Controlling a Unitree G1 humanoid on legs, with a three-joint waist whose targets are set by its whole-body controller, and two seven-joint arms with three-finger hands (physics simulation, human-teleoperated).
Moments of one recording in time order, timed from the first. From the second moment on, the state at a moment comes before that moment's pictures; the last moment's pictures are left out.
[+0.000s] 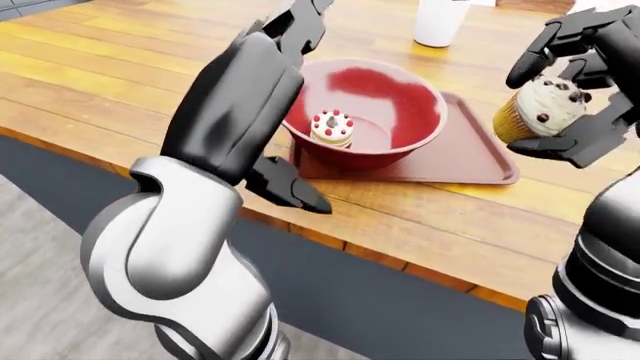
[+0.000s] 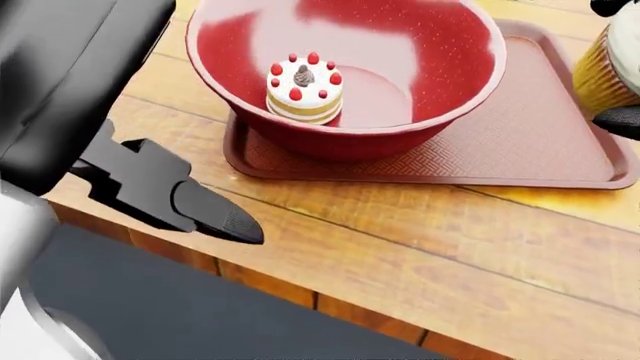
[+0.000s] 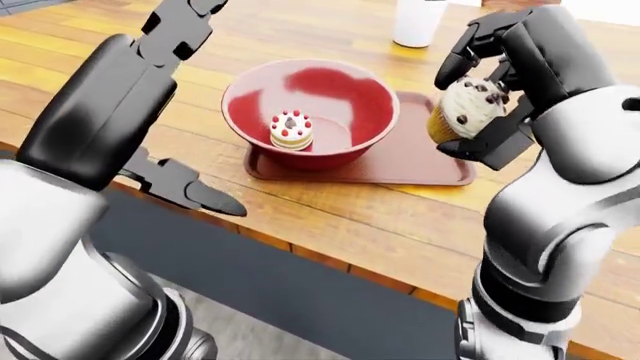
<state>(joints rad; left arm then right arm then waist) -0.83 -0.13 -0.11 -0.79 1.35 0.57 -1.13 -0.80 -0.51 -0.21 -0.51 -1.04 0.75 0.98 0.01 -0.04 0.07</state>
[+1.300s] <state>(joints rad) -0.80 -0.05 -0.08 -0.80 1.26 0.62 -1.09 -0.88 -0.38 -0.08 0.50 -0.97 0.45 0.25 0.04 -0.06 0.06</state>
